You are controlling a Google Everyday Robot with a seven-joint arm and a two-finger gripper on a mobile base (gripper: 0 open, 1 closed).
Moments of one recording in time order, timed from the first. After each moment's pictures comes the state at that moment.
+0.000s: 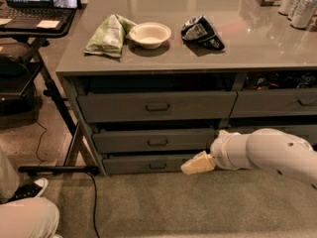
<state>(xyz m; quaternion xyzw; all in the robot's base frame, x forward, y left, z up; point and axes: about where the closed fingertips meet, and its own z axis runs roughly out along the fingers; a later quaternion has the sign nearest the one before) 0.501 -0.149 0.661 -0.34 0.87 0.10 0.33</state>
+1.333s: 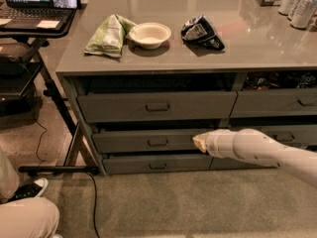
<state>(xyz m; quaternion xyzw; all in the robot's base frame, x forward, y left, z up) 0.606 -0.163 0.568 -0.27 0.87 0.13 0.38</state>
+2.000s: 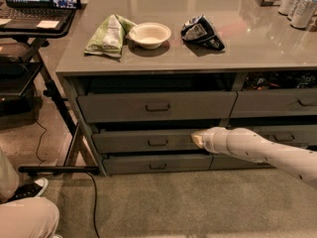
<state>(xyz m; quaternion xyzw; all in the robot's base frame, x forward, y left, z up) 0.652 -0.167 0.536 -0.25 0.87 0.13 0.40</state>
